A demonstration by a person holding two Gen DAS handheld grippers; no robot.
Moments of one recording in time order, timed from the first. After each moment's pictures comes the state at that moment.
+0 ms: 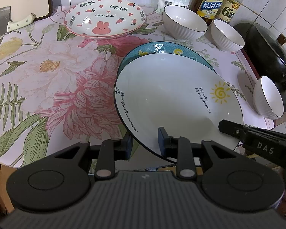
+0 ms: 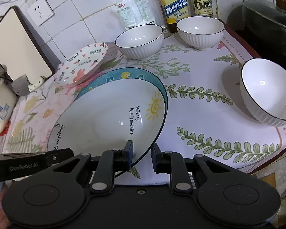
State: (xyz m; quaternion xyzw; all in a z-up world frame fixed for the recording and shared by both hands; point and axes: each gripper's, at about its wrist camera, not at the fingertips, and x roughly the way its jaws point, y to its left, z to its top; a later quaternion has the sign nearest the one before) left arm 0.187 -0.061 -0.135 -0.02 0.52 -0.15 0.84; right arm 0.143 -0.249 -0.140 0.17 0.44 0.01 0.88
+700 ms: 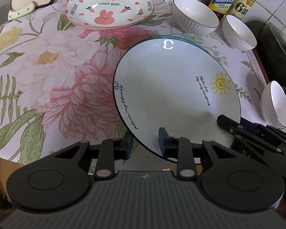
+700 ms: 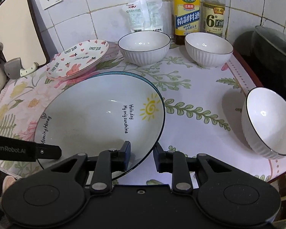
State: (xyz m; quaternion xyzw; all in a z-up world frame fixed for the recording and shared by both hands) left arm 0.208 -0.073 -0.142 -0.03 0.56 -0.12 0.82; right arm 0.162 -0.239 -0.147 0.07 0.42 0.00 0.90
